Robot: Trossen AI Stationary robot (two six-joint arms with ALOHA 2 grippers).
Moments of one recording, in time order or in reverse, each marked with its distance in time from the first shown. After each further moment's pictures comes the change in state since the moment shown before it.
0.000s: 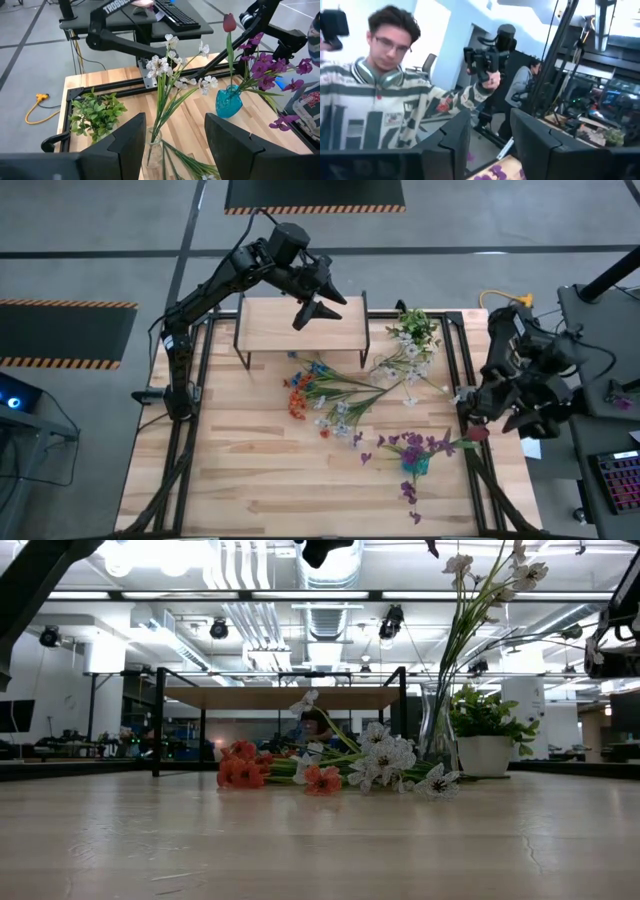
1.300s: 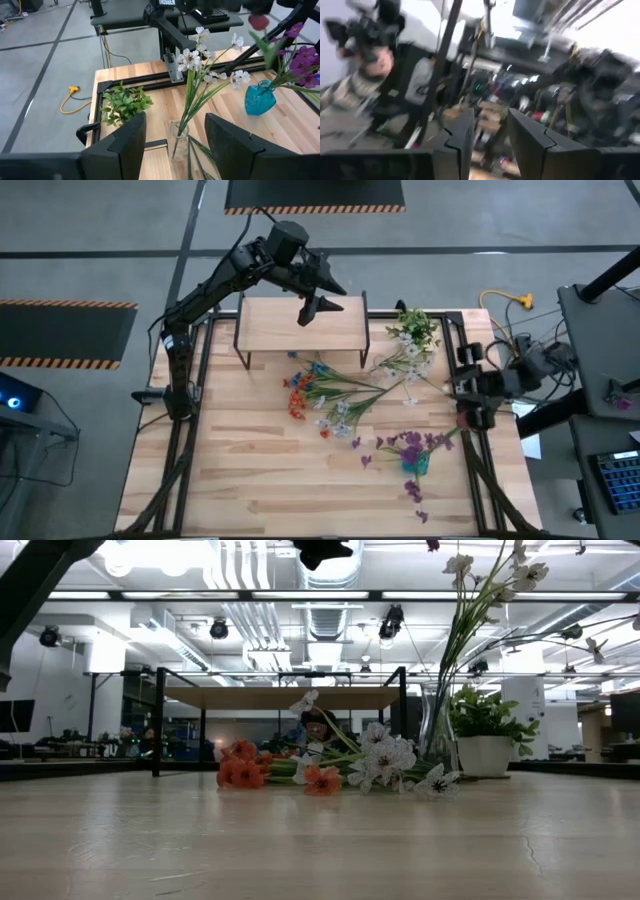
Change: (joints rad) left arm 0.007 0.000 0.000 0.028 -0.131 0.015; right arm -0.825 -0.047 -0.308 0.397 -0.293 0.054
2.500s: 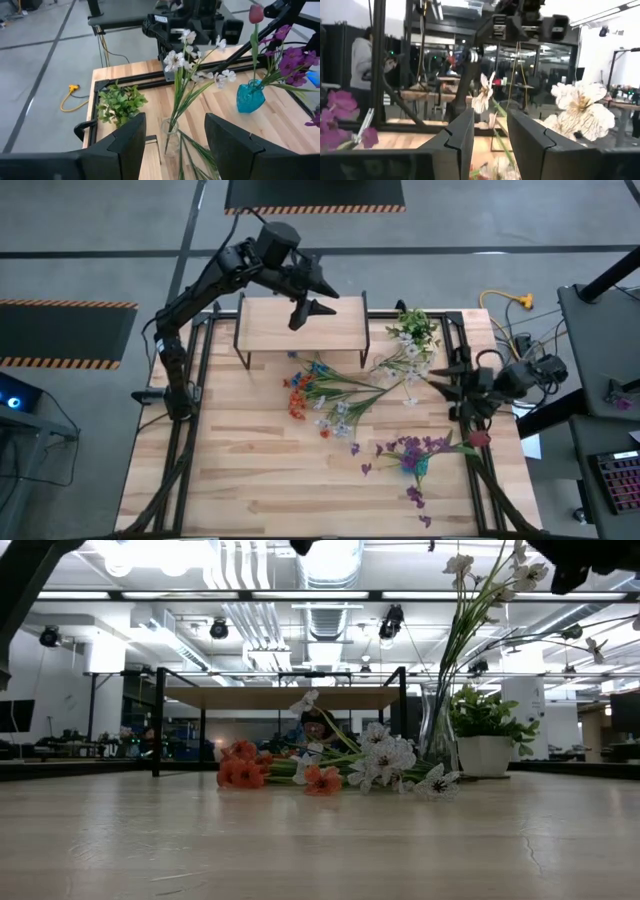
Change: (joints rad) left arm -0.037 -0.069 0.000 -0.066 -0.037 -0.011; right arm -0.048 -0.248 -0.227 -0.051 0.279 0.116
